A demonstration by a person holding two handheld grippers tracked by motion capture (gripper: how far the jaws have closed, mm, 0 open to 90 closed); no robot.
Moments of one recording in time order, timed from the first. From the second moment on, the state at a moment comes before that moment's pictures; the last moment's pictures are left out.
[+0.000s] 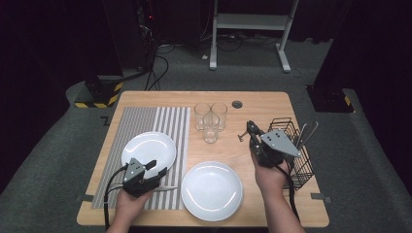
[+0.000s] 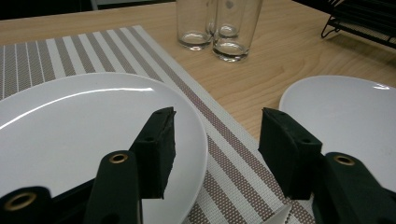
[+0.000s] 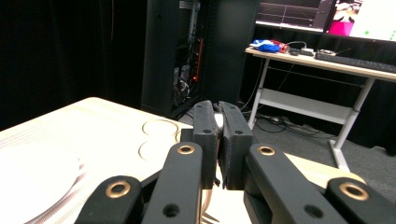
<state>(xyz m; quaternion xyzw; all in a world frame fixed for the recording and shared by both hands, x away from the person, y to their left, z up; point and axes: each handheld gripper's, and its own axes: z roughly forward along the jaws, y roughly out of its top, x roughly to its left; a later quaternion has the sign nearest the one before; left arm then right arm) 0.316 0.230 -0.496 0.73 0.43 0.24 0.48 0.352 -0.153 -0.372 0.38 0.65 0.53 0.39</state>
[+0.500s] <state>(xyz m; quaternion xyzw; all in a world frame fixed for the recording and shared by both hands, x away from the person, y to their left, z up) 0.319 0.219 -0.475 0.71 0.44 0.25 0.48 0.348 -0.146 -0.391 0.37 0.66 0.54 0.36</state>
